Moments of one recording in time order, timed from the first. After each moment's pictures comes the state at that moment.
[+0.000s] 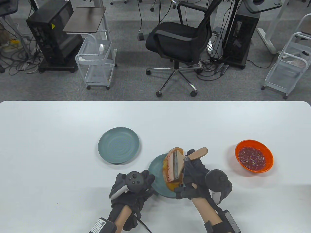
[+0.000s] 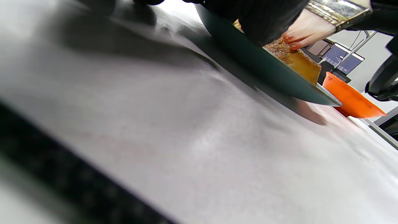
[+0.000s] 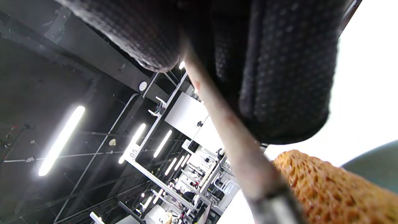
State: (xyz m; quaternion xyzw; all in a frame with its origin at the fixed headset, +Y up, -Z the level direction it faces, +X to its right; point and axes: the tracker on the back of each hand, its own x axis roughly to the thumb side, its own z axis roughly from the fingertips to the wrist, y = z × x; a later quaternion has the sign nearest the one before) left_hand -0.124 -0.795 -0.293 -0.22 -0.17 0.23 0.93; right_hand 0.161 -0.733 -0.305 -0.01 -0.23 0.83 0.51
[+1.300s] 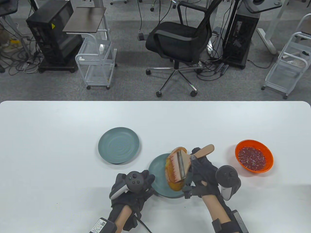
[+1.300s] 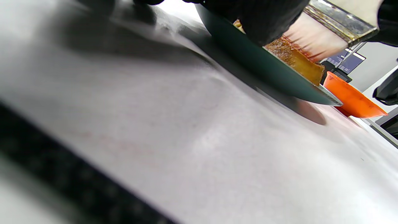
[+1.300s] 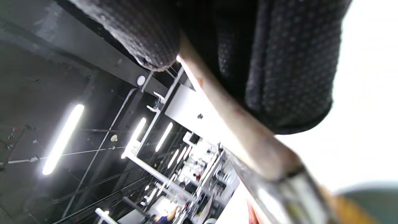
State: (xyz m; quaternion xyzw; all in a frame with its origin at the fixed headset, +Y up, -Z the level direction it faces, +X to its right) left_hand -0.124 -0.796 -0.294 -0.22 -0.17 0.23 0.93; right_hand 0.201 -0.731 -0.317 -0.01 -0.22 0.84 0.50
